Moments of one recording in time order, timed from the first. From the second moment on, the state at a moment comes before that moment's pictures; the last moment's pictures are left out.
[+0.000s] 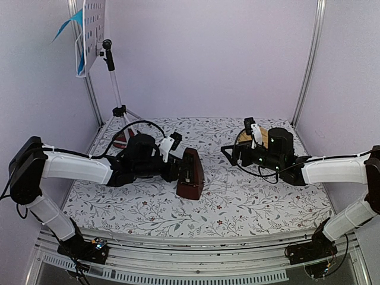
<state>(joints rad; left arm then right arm) -0.83 1.59 0.83 0.32 0.12 -0.17 0.65 1.42 0.71 0.46 -0.11 0.31</state>
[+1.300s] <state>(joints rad) -0.76 1.68 0.65 0.58 0.35 -0.50 0.73 1.78 0.86 0.37 -0.35 0.62</state>
